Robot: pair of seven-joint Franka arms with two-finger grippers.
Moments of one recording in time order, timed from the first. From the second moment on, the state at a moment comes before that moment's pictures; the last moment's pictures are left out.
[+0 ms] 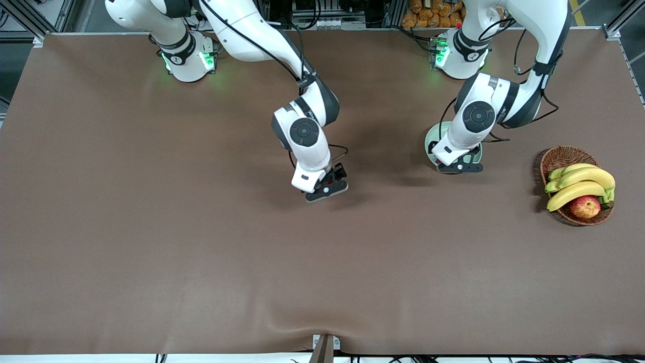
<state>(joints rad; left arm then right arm) -0.26 0.16 -0.06 -2.43 0.15 2.38 -0.38 1.04 0.79 -0.34 -1.51 0.41 2.38 0.22</state>
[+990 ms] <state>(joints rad) -0.42 0.42 -0.09 -1.96 0.14 2.38 -0.44 0.93 0.51 -0.69 -1.51 0.41 1.90 0.13</state>
